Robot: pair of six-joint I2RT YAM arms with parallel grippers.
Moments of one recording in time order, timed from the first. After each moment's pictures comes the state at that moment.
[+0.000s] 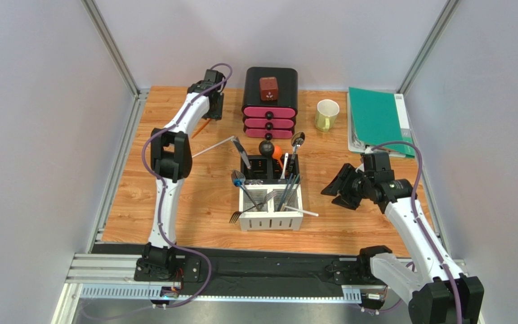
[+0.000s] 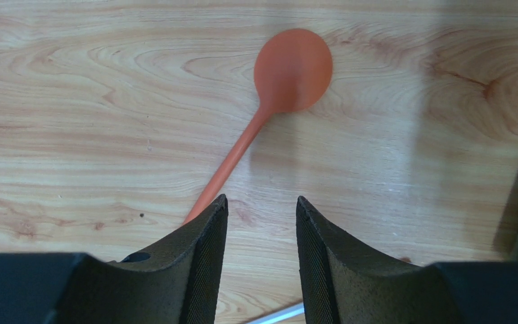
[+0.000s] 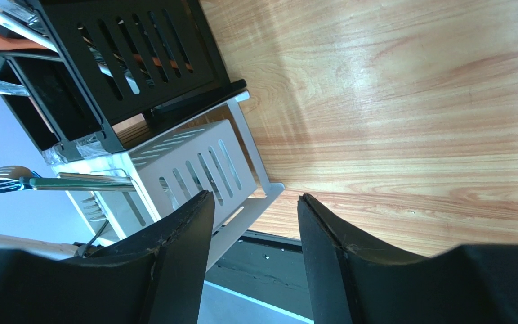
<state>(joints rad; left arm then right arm) -0.23 2.45 2.27 -0.81 -0.25 -0.12 0.15 0.94 0.74 -0.77 -0.35 0.75</state>
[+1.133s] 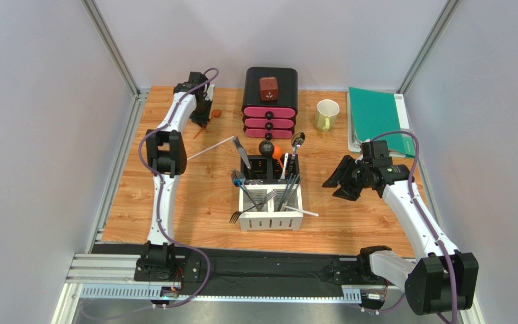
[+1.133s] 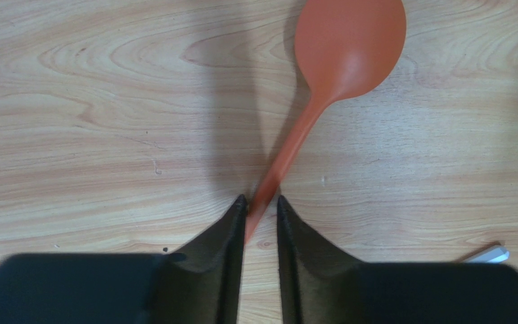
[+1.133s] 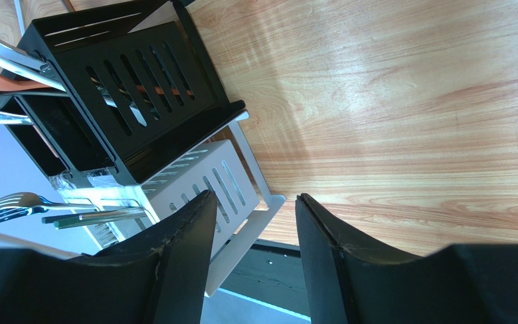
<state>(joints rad) -0.11 2.61 2.45 -0.98 -0.01 0.06 0.12 1.09 0.85 -0.80 -0.34 0.71</state>
